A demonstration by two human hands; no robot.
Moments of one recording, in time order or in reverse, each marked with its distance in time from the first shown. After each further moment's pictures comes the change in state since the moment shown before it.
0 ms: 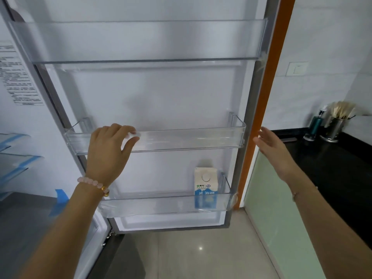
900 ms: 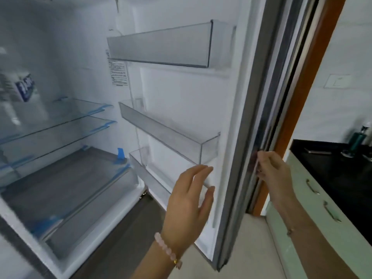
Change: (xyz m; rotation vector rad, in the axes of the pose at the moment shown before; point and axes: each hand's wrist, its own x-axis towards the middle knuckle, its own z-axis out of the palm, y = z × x) left_hand -0.203 0.202 -0.104 -0.433 0.004 -0.174; right_hand -0.186 -0.028 0.019 0.314 -0.085 -0.097
